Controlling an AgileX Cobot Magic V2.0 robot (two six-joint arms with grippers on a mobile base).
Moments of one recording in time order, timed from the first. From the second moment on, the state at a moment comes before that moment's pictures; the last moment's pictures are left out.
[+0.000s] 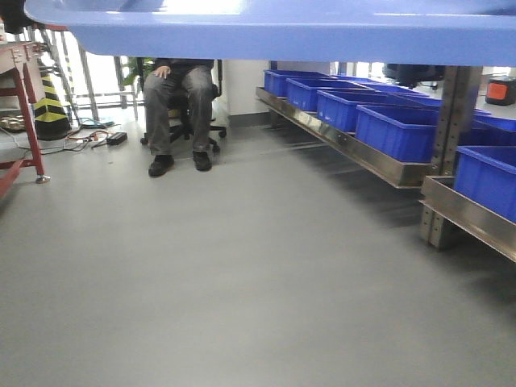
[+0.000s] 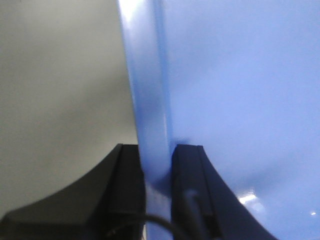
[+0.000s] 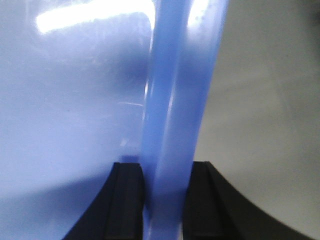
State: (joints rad) left arm -0.64 1.56 -1.69 0.06 1.25 -0.30; right arm 0.34 1.33 -1.40 -0.12 1.25 0.39
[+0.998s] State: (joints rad) left arm -0.64 1.56 -1.69 0.00 1.26 -0.30; right arm 0.34 1.33 -1.40 -0.15 1.25 0.39
